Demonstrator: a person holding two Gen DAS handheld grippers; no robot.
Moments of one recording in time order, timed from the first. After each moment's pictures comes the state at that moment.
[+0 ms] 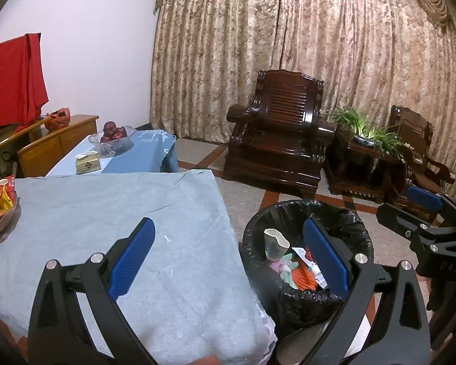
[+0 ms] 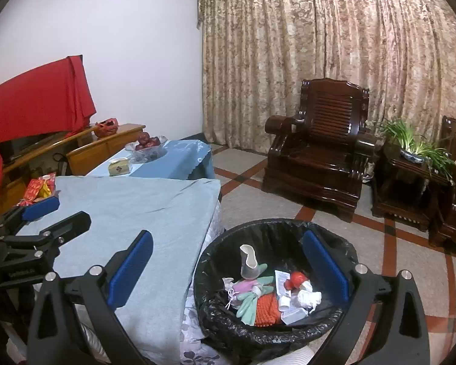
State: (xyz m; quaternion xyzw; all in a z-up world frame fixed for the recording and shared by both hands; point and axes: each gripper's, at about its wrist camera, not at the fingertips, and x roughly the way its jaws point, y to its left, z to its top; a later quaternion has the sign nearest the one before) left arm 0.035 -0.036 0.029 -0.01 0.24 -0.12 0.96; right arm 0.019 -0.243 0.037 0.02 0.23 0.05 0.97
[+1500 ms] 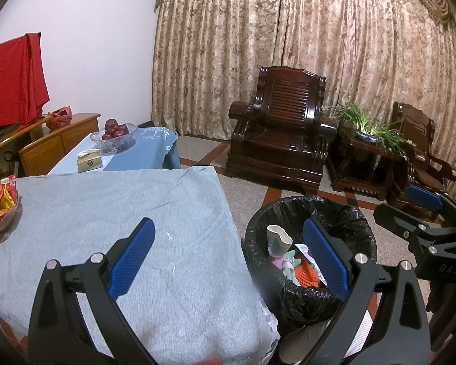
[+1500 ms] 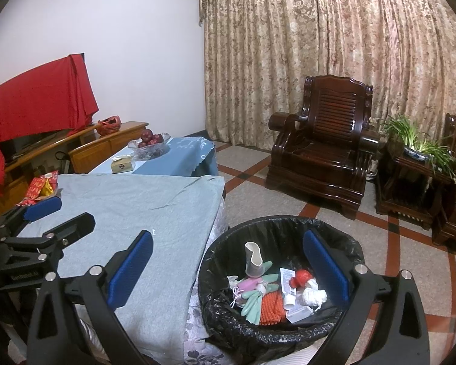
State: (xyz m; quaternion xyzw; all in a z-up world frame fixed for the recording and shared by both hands) left arm 0.035 -0.036 0.031 0.00 0.25 -0.12 0.96; right arm 0.023 -0.237 0.035 0.02 0.24 0.05 0.97
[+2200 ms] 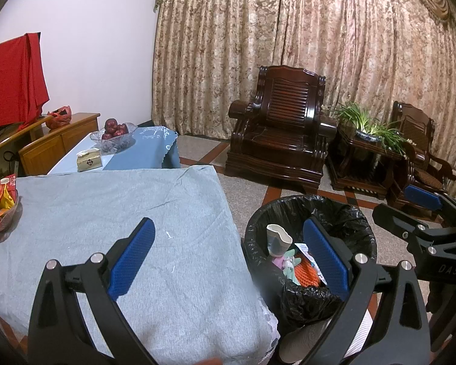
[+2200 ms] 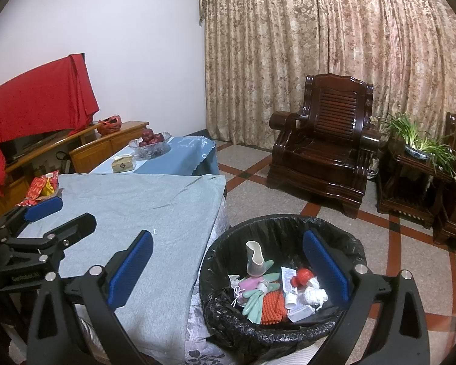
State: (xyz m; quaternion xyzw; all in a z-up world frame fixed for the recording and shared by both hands) left arm 0.036 -0.035 0.032 0.00 0.25 -0.12 0.96; right arm 0.024 -0.237 0.037 0.02 0.24 0.05 0.97
